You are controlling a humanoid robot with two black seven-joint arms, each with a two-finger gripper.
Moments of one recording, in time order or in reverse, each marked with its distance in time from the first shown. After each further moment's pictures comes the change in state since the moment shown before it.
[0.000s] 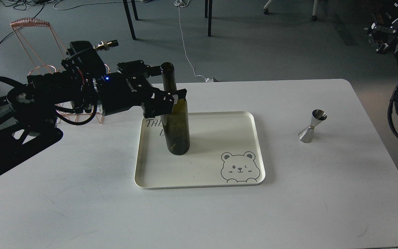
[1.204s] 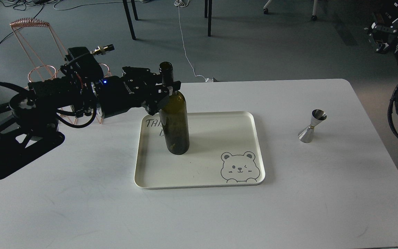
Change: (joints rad) left arm 0.031 -0.005 -0.003 0.034 -0.006 0.041 -0.008; right arm 0.000 0.000 0.002 0.001 -0.001 0.001 0.000
